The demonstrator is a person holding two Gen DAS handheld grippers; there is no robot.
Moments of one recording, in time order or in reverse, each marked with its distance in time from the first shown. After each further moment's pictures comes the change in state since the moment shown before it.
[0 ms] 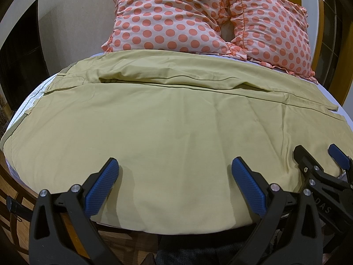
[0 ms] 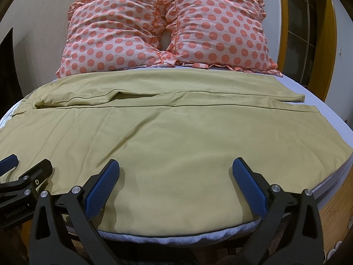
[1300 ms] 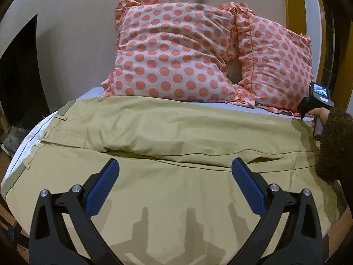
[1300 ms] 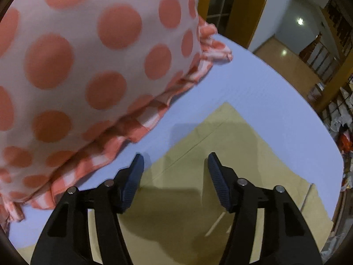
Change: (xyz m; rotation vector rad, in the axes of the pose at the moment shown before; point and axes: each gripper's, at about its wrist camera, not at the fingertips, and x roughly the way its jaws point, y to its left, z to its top) left arm 0.010 0.025 0.096 -0.022 -0.163 -0.019; right arm 0.291 -0.220 0.226 0.497 0.395 -0.544
